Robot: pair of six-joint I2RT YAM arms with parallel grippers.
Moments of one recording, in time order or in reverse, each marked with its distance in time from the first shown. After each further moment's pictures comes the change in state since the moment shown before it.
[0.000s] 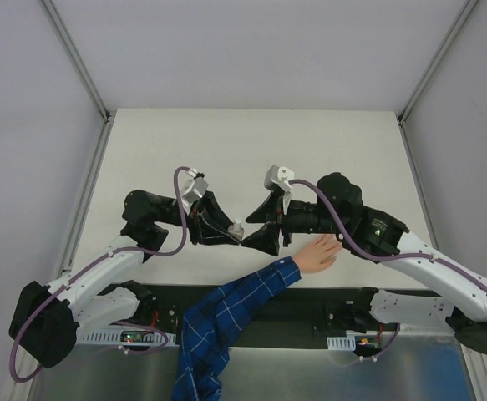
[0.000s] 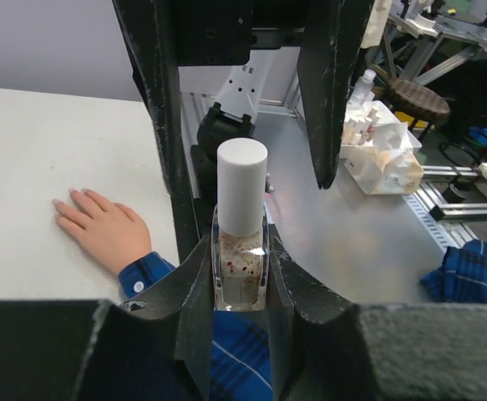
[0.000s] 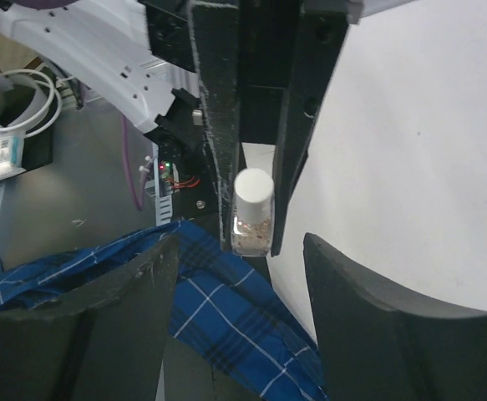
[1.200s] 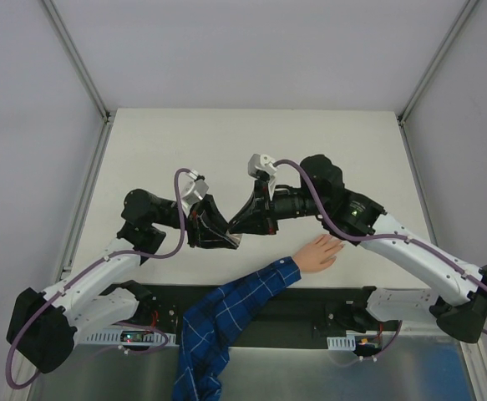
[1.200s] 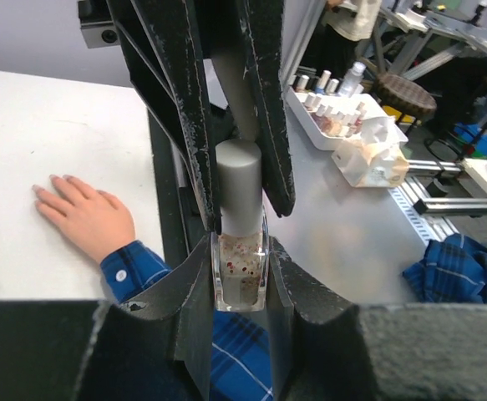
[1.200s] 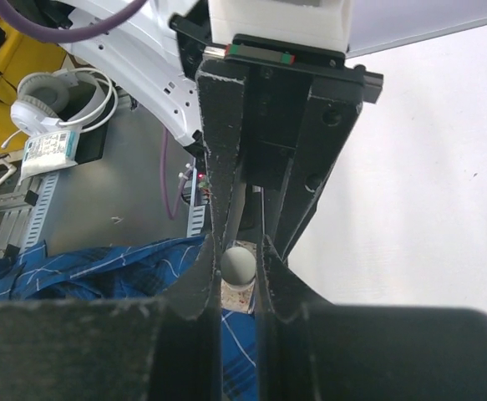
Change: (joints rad) left arm -0.002 -0.008 0.003 -0.019 0.042 -0.047; right arm -0.085 0.168 0.095 0.087 -0.298 0.005
